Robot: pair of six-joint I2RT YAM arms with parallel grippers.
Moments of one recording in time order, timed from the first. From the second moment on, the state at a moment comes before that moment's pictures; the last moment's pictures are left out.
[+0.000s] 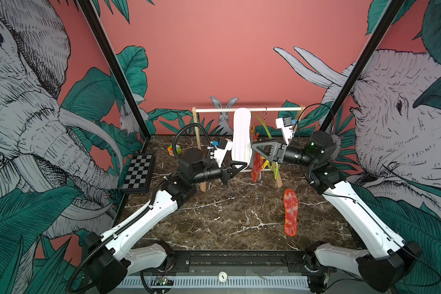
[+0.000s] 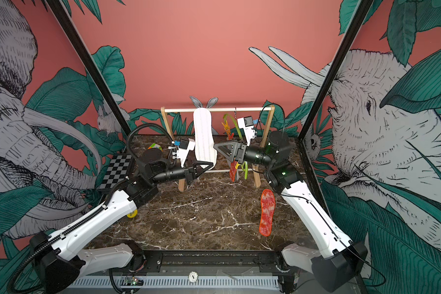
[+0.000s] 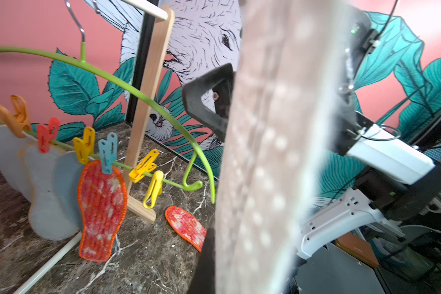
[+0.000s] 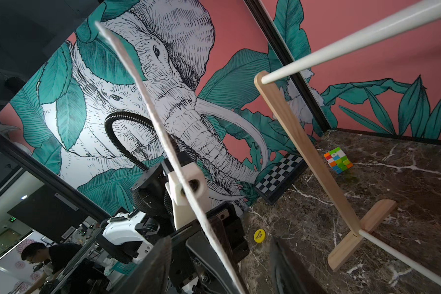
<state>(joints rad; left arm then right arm) -0.71 1.17 1.07 0.07 0.65 -0.39 0.45 1.21 1.27 0.05 -0.88 0.75</state>
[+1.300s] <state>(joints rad) -0.71 0.91 0.91 -0.10 0.20 -0.32 0.52 1.19 1.23 0.03 -0.84 0.74</state>
